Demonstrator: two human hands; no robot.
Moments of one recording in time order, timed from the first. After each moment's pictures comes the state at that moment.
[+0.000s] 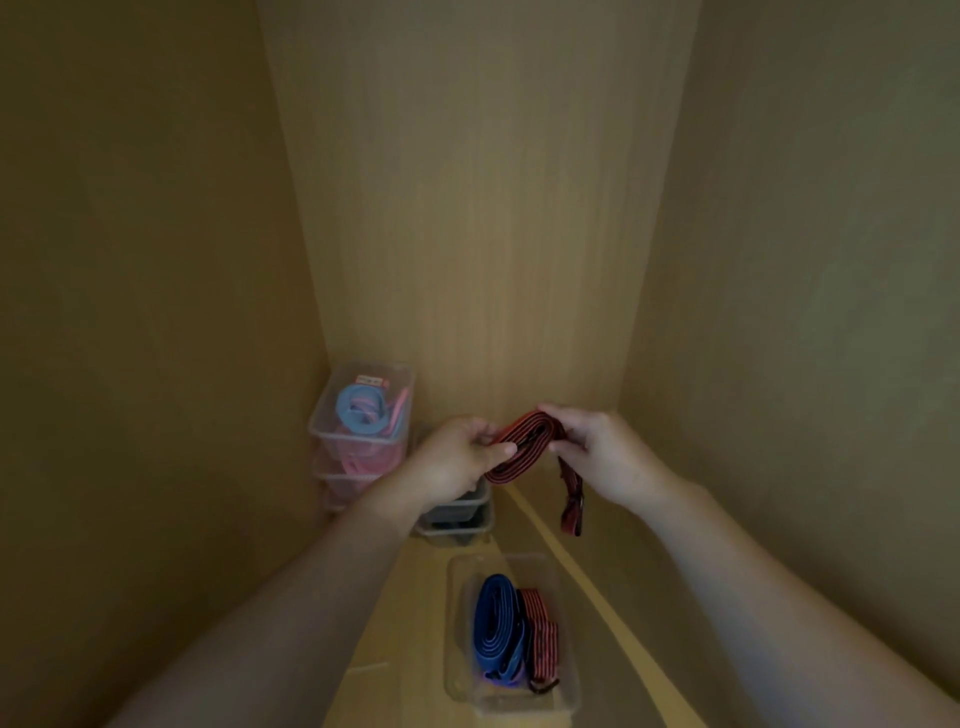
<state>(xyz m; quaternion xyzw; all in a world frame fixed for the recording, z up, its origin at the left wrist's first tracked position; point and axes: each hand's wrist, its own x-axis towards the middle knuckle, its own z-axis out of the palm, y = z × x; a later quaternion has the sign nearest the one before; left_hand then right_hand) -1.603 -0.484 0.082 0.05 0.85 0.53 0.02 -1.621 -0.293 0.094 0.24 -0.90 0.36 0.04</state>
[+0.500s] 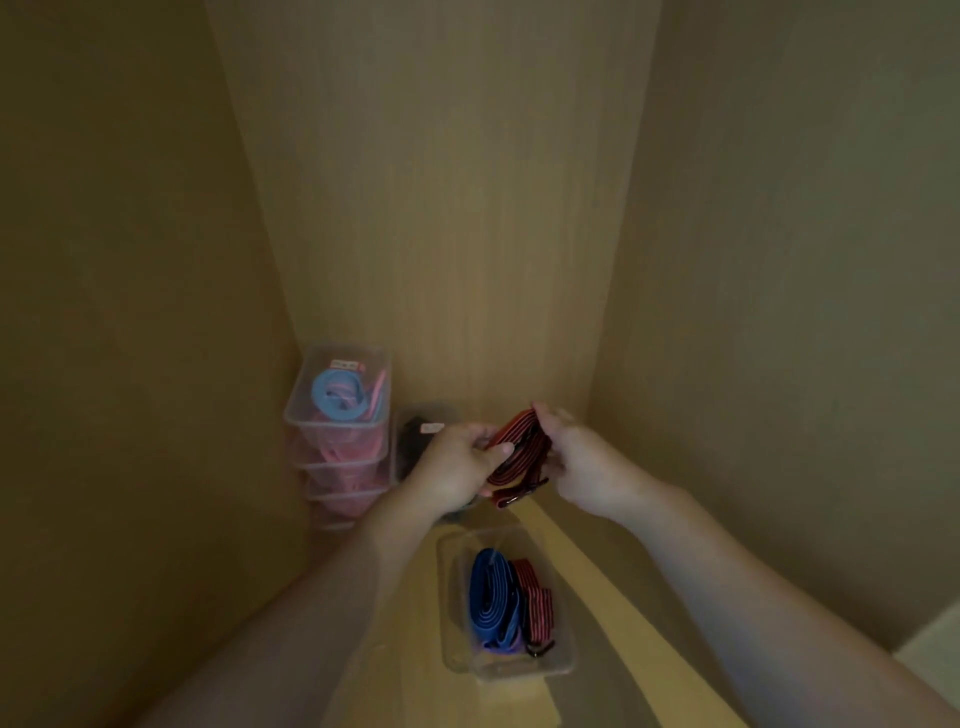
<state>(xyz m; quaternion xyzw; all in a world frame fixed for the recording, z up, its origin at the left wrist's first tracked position) -1.606 -0.475 0.052 0.07 0.83 0.55 0.02 -1.605 -0.307 0.069 0.17 -0.93 0.32 -0.05</state>
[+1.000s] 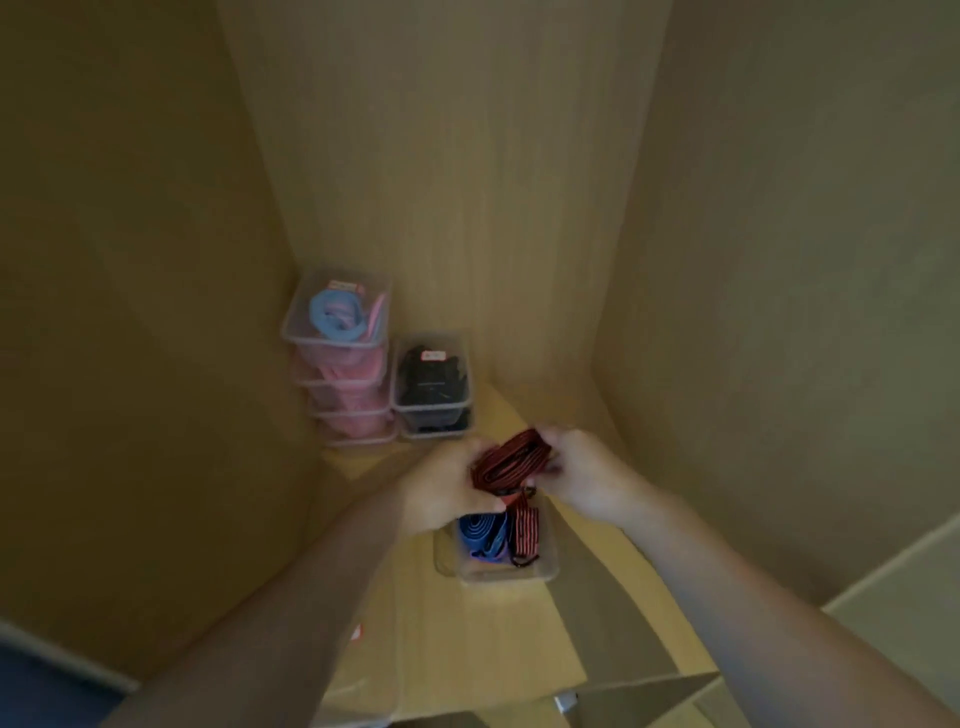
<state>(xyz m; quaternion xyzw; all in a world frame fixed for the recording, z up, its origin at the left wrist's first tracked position) -1.539 -0.487 -0.016 0.10 0.83 0.53 0.16 -1.558 -0.290 0.010 0.19 -0.91 0.34 -0.11</state>
